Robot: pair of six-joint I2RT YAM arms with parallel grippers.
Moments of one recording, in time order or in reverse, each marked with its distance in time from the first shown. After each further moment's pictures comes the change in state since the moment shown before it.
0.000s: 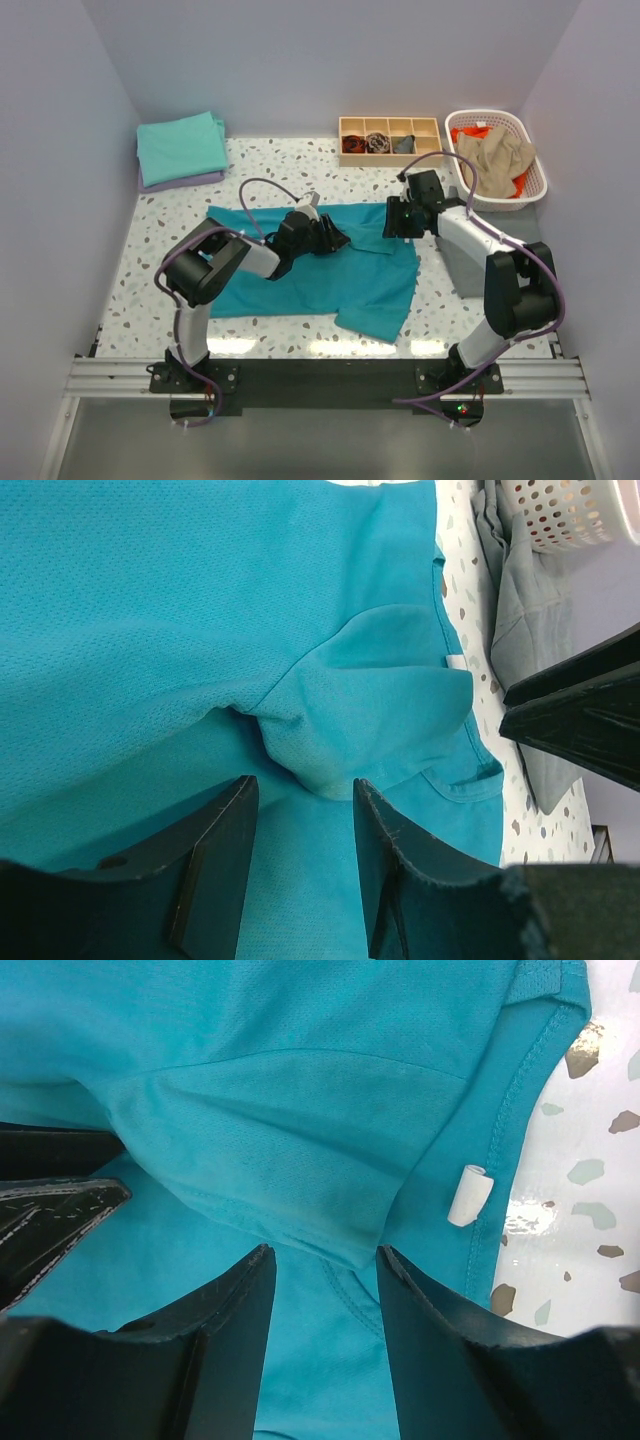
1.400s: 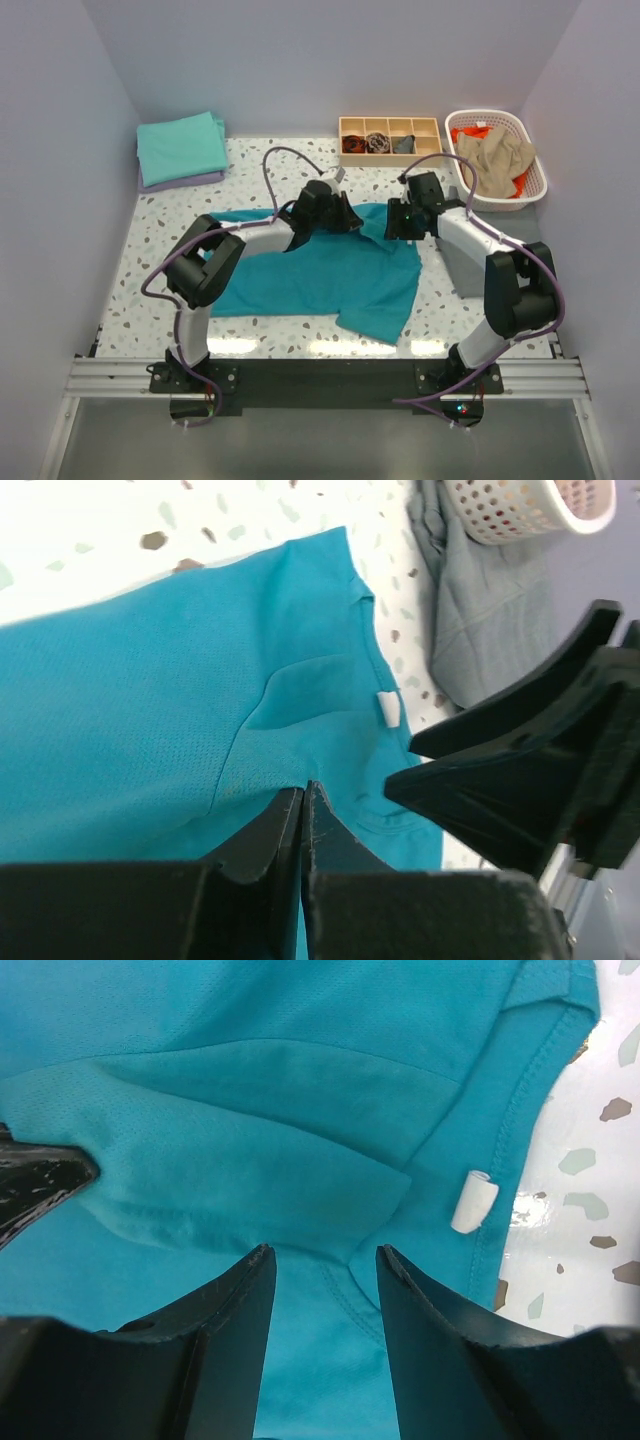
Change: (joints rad) left arm -0.029 -0.013 0.329 -0.400 0.034 0.090; right arm 0.000 -0.001 -0.013 0.002 0.021 0.000
